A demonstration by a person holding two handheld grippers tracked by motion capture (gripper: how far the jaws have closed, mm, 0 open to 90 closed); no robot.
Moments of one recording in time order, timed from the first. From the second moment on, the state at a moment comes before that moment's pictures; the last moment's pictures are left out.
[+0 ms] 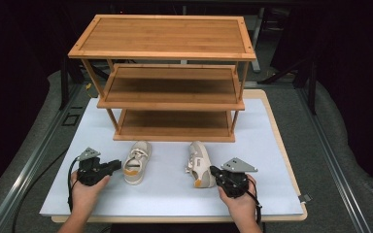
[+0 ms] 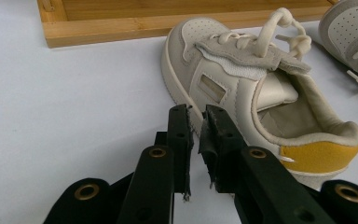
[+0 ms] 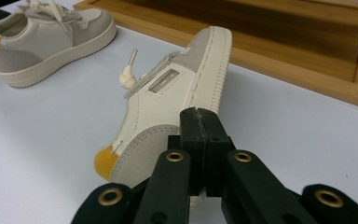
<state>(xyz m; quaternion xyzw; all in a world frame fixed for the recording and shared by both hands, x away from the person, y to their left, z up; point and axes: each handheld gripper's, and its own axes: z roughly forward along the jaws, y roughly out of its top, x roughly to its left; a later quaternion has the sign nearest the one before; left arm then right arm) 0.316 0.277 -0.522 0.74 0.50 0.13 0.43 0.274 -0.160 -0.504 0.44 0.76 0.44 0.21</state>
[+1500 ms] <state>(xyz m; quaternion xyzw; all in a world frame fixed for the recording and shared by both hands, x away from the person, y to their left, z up) 0.323 0.256 -0.511 0.73 0.48 0.12 0.47 0.300 -0.179 -0.519 0.50 0.71 0.45 0.19</state>
